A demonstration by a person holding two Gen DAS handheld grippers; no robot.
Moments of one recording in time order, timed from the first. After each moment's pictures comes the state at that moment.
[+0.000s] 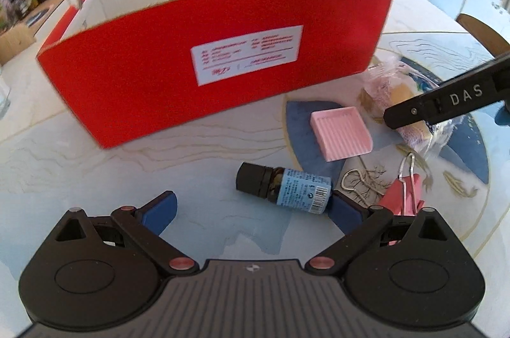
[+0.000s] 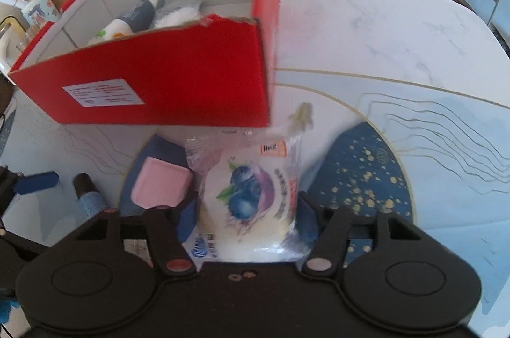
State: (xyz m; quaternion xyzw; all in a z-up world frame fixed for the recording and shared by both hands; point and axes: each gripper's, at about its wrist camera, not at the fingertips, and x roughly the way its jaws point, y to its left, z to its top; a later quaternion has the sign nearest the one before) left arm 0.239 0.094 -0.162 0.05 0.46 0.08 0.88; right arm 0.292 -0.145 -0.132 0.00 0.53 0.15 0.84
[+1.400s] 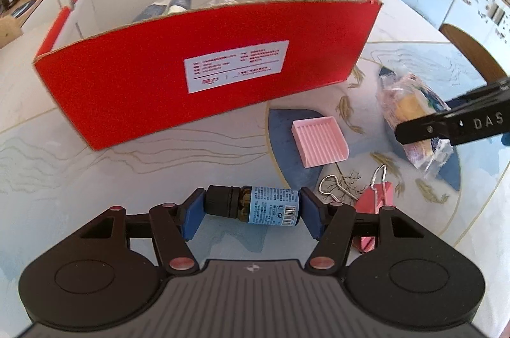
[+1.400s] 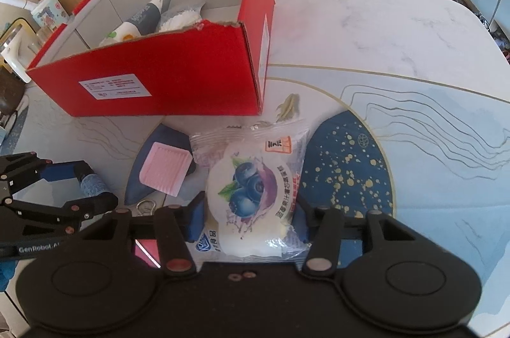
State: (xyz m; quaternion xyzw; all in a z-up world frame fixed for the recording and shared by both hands) left arm 0.241 0.101 -0.145 0.00 0.47 0.06 0.88; right arm 0.272 -0.162 -0.115 0.01 0.53 0.16 0.83
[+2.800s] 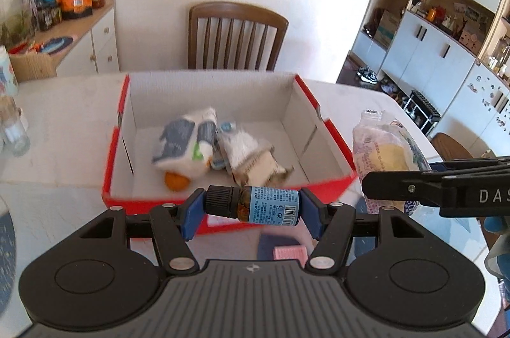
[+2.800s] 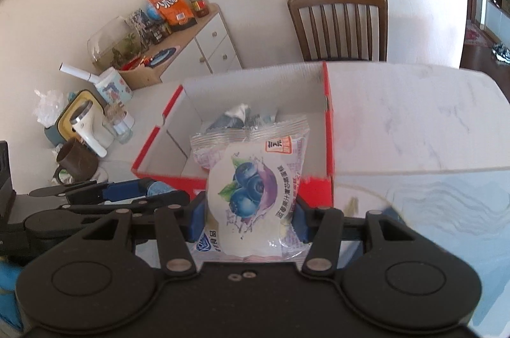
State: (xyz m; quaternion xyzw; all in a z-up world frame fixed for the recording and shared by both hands) left arm 0.265 0.105 -0.025 -0.06 0.37 0.10 0.92; right arm 0.277 -0.139 0.004 0.08 0.43 0.23 0.87
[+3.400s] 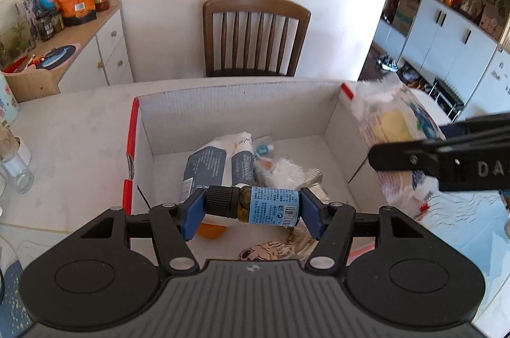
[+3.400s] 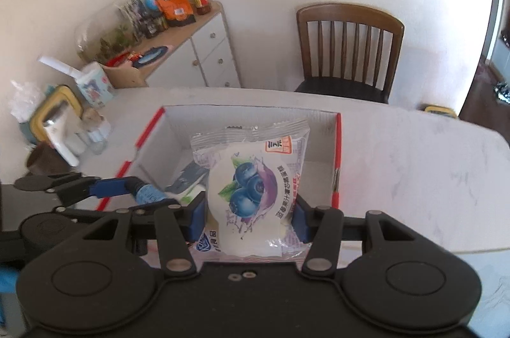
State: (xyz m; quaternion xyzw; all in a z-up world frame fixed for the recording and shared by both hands) left arm 0.339 0.155 -0.040 -0.03 0.40 0.12 0.91; right arm 0.364 -0.096 0.000 0.00 0.42 0.23 0.88
